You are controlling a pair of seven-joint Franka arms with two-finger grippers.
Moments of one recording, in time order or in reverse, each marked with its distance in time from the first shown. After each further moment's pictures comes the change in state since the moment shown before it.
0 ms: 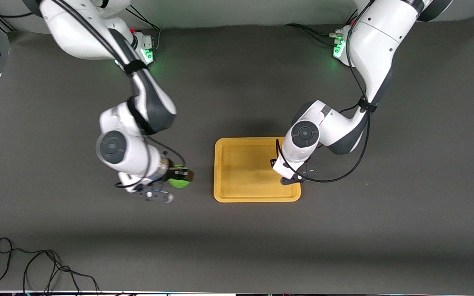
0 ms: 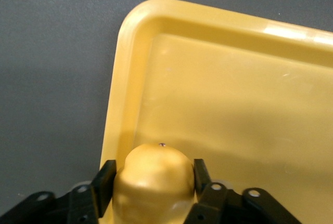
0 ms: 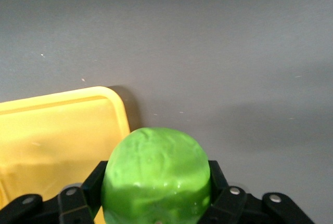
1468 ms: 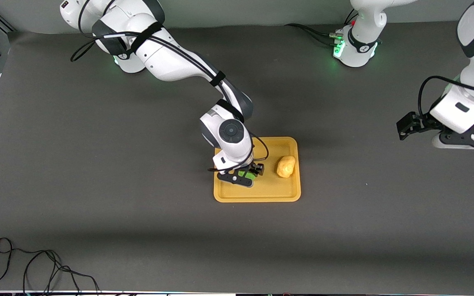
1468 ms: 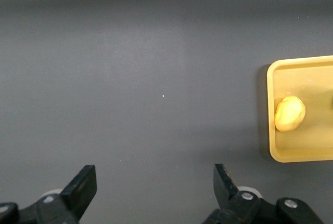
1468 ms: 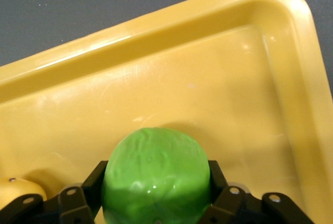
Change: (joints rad) left arm 0.440 -0.610 0.016 0.025 -0.128 -0.509 0.806; right arm 0.305 0.388 -0.003 0.275 -0.132 0.218 0.469
